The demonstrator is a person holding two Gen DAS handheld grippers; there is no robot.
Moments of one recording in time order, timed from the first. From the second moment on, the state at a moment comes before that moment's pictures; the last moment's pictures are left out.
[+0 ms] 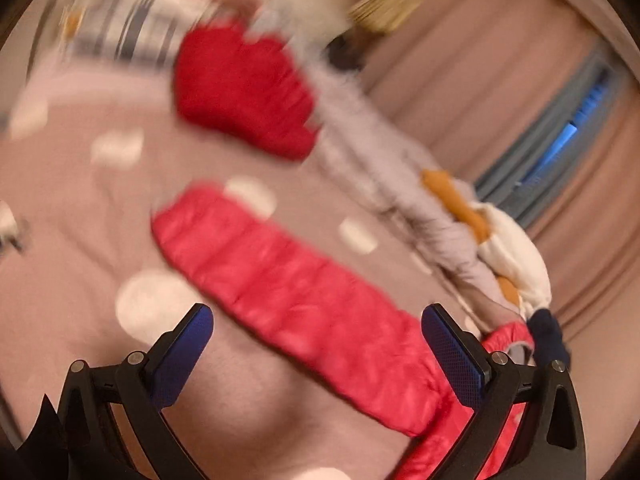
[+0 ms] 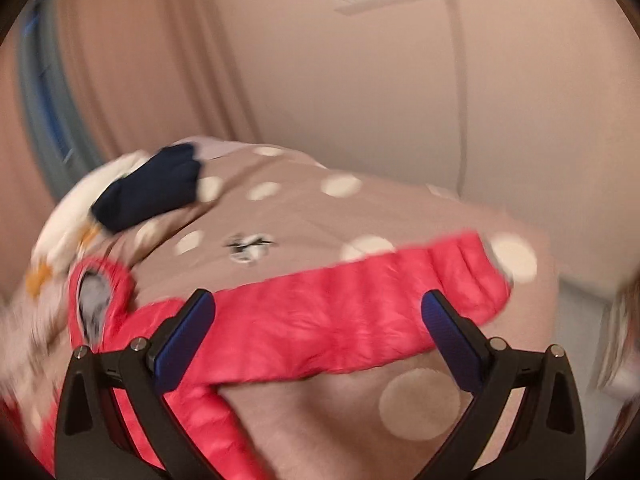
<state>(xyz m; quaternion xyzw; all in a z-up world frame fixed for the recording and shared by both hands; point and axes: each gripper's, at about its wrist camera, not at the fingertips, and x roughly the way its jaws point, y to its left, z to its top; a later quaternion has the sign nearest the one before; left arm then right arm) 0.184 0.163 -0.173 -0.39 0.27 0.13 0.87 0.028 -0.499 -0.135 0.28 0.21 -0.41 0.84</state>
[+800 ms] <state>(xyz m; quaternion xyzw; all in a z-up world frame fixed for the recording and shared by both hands) 0.240 0.203 -0.259 -0.51 0.31 0.03 0.80 -0.001 -0.543 -0.242 0.62 0.05 -0.21 0.75</state>
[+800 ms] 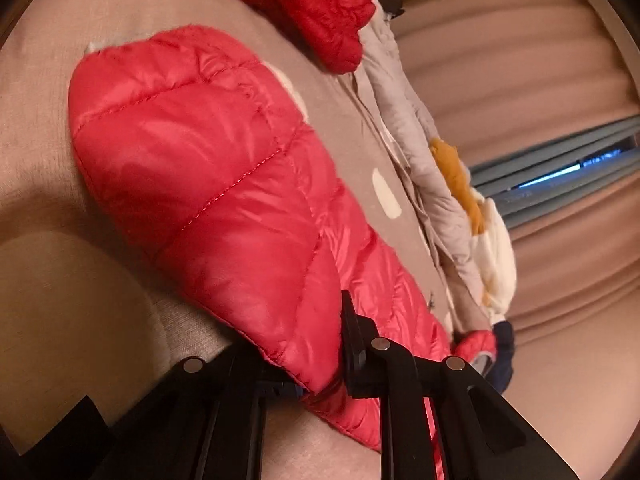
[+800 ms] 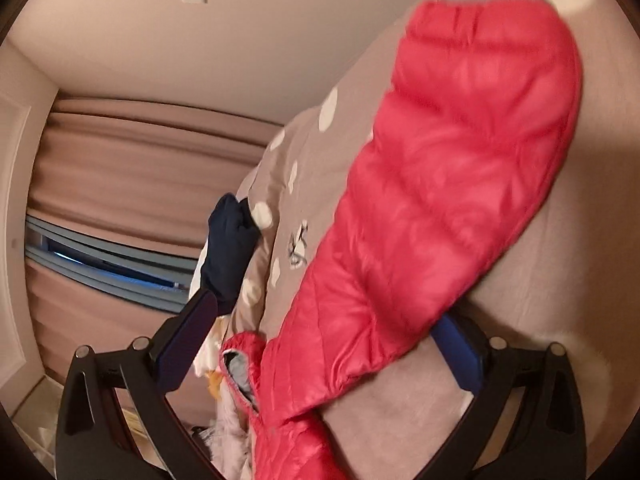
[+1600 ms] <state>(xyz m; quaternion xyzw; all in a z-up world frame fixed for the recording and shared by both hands) 0.224 0.196 -0.244 -0.40 0.34 0.09 0.85 -0.011 -0.549 -0.237 0.63 0.03 -0.25 0.74</state>
